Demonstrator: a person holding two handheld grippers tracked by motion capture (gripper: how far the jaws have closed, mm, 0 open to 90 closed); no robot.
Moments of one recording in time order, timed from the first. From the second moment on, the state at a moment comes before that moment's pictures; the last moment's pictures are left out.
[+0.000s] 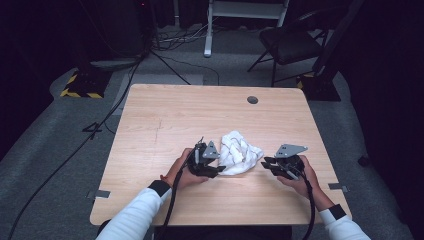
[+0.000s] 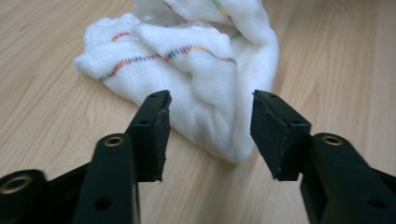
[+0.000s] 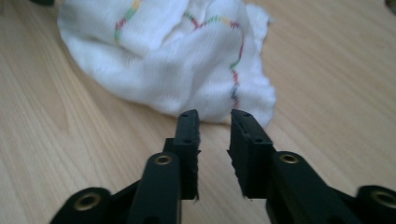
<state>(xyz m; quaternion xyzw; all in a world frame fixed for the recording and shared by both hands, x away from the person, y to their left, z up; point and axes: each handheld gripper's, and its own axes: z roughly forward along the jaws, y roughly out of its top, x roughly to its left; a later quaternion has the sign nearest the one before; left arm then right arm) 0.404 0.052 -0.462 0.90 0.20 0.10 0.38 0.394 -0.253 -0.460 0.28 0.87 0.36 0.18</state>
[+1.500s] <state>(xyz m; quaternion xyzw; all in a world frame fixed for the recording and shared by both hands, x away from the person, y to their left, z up) 0.376 0.118 -0.468 0.92 0.20 0.11 0.32 0.382 -0.268 -0.468 0.31 0.87 0.35 0.17</state>
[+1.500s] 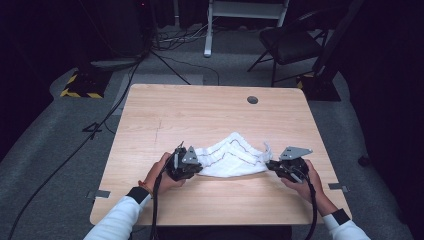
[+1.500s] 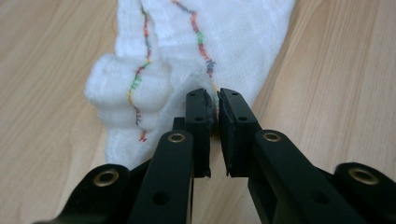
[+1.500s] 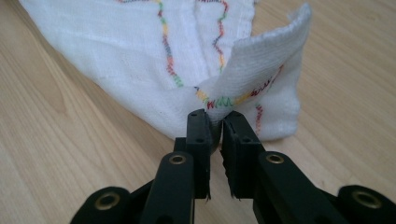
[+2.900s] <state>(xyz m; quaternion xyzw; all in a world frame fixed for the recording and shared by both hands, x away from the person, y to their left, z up) 0.416 0.141 -0.485 0.91 0.28 0.14 0.29 0.404 -0.302 -0.483 0.34 0.88 0.29 0.15</state>
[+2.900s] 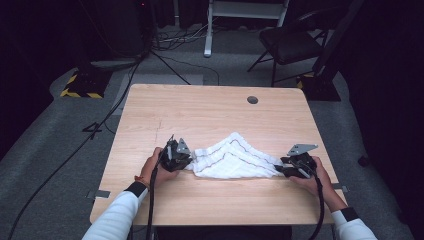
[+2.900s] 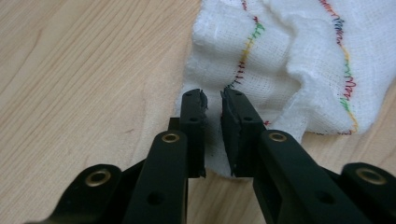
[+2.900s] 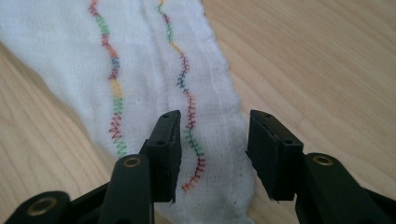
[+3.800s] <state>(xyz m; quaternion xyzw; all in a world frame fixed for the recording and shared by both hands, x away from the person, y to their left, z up) 0.374 0.145 -0.467 0.90 0.26 0.07 0.34 0.400 -0.331 -0.476 0.42 0.84 0.28 0.22</state>
